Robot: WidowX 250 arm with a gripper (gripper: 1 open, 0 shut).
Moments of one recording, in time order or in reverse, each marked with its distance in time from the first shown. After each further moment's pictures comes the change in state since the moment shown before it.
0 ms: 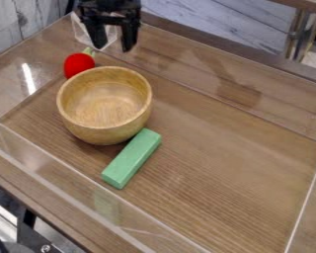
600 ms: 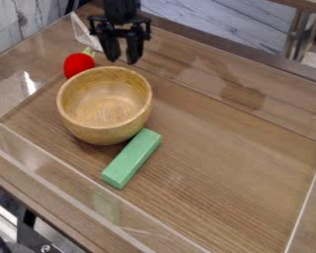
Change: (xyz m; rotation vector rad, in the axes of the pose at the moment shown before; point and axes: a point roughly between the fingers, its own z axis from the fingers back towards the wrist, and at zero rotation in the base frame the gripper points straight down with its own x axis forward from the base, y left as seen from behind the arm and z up) arm -0.013 -0.017 0.002 -0.008 -0.040 -0.028
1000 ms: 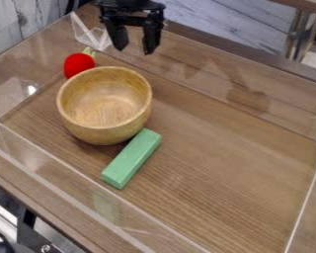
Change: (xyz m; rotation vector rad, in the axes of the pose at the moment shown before) arm -0.002 -0.028 0.013 -0.006 -0.019 -0.043
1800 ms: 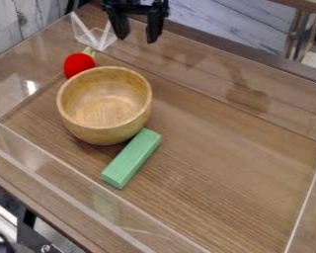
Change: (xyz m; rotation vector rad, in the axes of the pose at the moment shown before) arm 0.014 0.009 0.006 0.043 -0.007 0.080
